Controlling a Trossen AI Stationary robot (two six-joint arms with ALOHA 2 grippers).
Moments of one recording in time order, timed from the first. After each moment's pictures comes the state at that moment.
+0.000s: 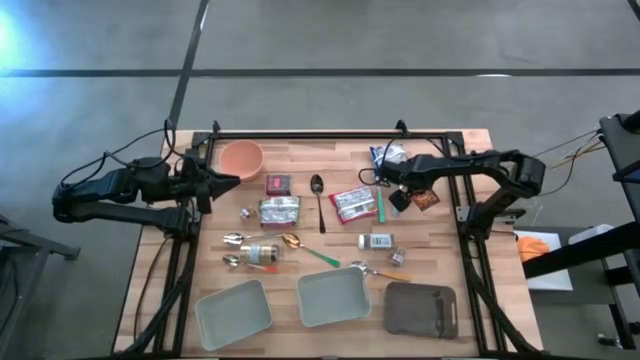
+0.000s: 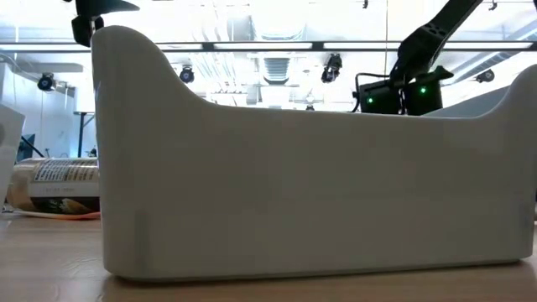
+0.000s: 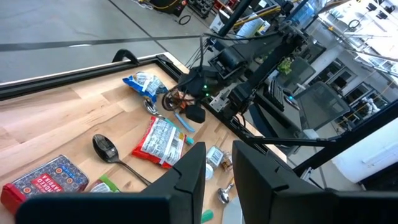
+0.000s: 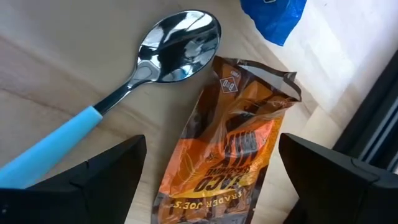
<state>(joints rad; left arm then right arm) 0.00 0.49 0.78 -0.53 -0.24 -0.68 -0.46 1.59 0.79 -0.86 0.39 0.51</state>
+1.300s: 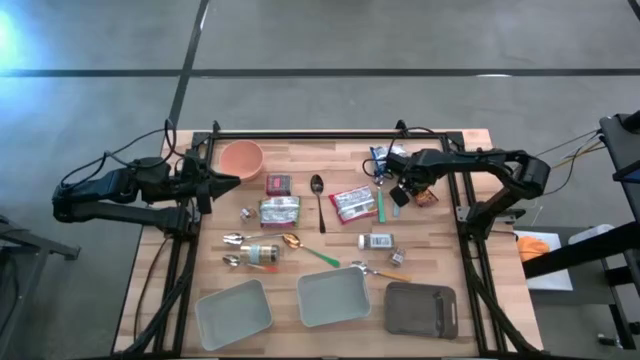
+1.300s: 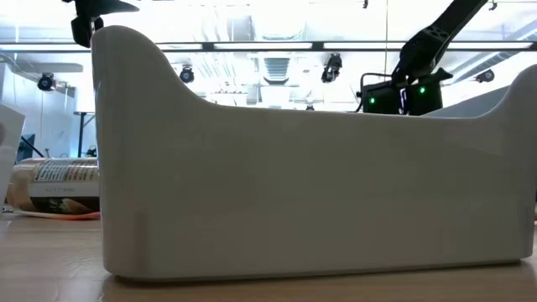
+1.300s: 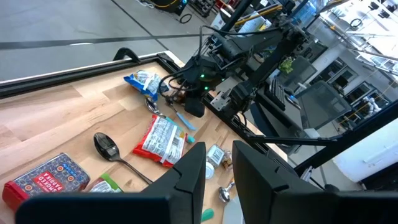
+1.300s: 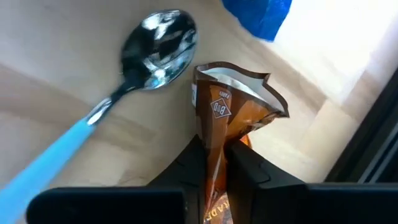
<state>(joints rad) 0.00 0.49 0.78 -0.54 -0.24 -0.68 -0.53 1.54 0.78 -0.85 0.29 0.53</state>
